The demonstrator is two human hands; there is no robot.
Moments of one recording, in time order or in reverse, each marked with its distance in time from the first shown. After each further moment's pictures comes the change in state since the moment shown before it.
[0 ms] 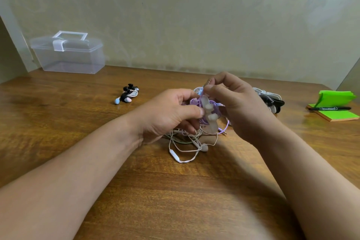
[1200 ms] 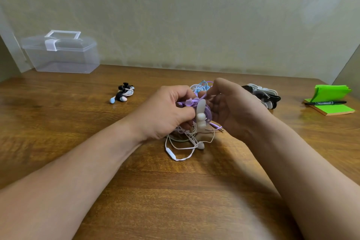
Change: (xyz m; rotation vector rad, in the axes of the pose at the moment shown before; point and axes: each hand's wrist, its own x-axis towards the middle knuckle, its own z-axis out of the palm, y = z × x) left_hand 0.002 -0.005 0.006 0.220 0.148 0.126; right_hand 0.005 0.002 0.006 0.355 0.120 0.441
